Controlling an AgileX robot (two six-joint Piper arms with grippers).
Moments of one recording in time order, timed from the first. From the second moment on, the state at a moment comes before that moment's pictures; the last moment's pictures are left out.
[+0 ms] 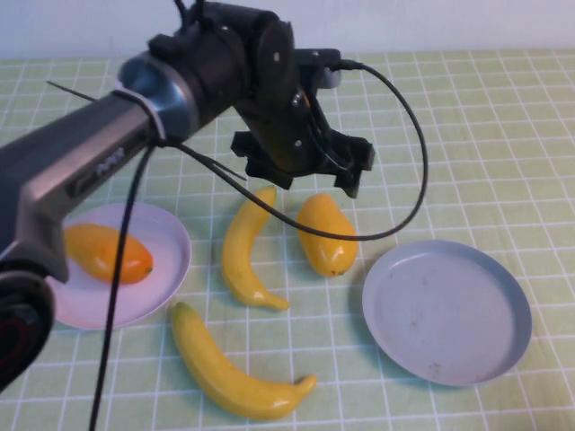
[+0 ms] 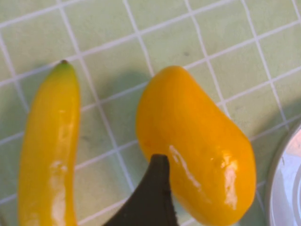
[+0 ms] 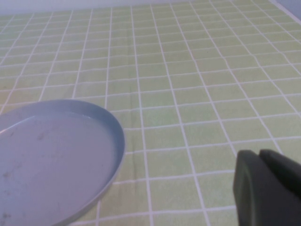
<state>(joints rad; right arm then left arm) -0.05 -0.01 0.02 0.19 0.35 -0.11 -0.63 2.05 -1.88 -0.11 1.02 -0.19</state>
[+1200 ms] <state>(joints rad) -0.05 -0.01 0.02 0.19 0.35 -0.11 -0.68 2.28 -1.95 0.02 1.08 -0.34</state>
